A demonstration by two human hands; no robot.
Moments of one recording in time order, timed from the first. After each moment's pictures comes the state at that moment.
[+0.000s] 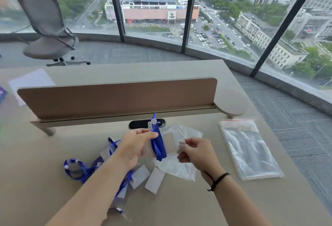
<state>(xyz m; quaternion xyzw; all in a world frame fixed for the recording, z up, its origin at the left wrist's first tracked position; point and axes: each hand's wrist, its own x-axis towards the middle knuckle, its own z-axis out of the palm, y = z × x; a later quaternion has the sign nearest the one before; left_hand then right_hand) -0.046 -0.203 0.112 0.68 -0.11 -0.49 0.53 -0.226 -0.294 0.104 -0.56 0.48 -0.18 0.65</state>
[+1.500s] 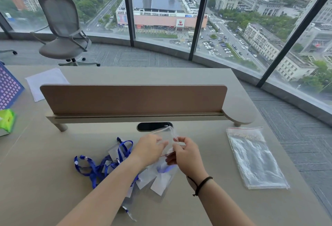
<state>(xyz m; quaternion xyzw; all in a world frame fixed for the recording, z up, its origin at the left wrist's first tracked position) -0.043 -0.192 0.103 0.82 -0.41 -0.31 0.25 -0.174 -0.251 0.111 -0.56 0.47 -0.19 0.65</state>
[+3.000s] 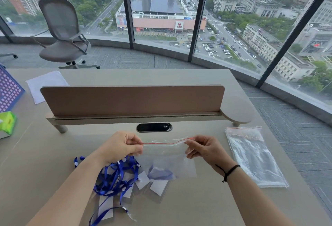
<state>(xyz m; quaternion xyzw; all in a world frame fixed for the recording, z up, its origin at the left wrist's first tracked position) 0.019 -0.142 0.115 0.76 -0.38 -0.42 0.33 -0.227 -0.314 0.103 -0.61 0.36 -0.17 0.69</state>
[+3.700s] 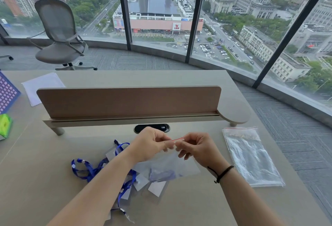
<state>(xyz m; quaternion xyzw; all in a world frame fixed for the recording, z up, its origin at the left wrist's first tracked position) -0.048 -0.190 0.139 0.69 -0.49 -0.36 0.39 -0.217 -0.295 0.129 -0.67 0.32 -0.20 0.64</state>
